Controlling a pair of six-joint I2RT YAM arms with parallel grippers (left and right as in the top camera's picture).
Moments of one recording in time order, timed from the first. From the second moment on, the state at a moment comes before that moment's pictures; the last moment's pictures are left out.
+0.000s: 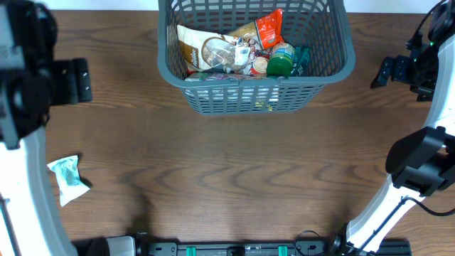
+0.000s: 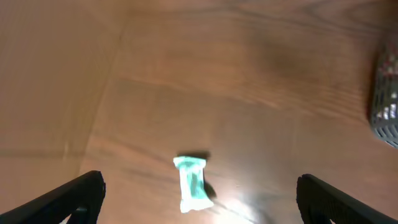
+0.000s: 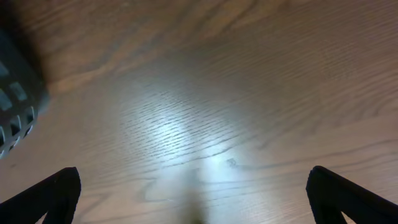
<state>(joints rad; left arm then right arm) 0.09 1.50 2.18 -1.63 -0.32 0.00 -0.35 2.14 2.24 -1.64 0.02 0.01</state>
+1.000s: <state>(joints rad) 0.17 1.01 0.92 -1.10 -0.26 -0.28 -0.35 2.14 2.24 -1.63 0.02 0.01</state>
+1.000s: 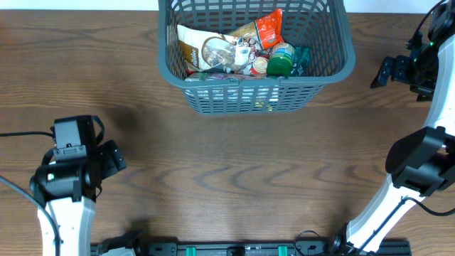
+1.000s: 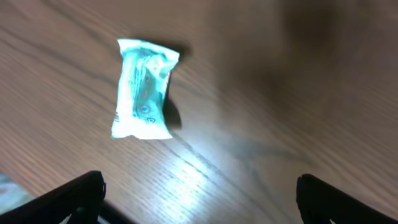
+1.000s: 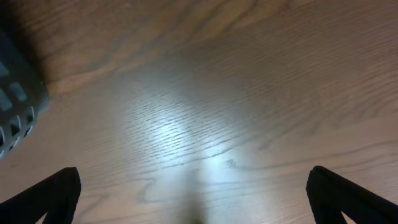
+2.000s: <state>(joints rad) 0.67 1.47 0.90 -0.78 0.08 -0.01 -0.35 2.14 2.24 -1.64 0.02 0.01</state>
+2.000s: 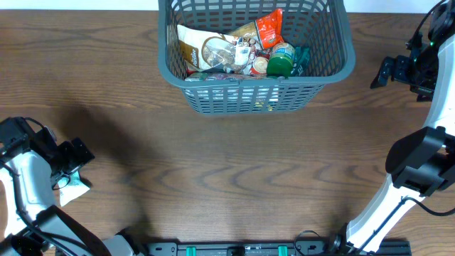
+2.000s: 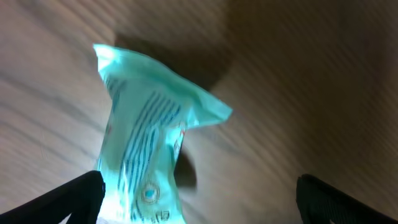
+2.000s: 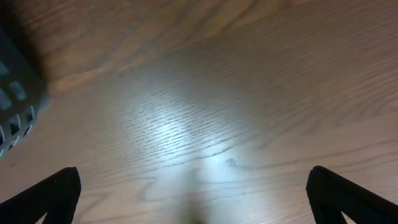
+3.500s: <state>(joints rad) 0.74 1.68 0.90 -0.65 0.13 0.09 -0.35 2.14 2.24 -1.65 0.02 0.01</state>
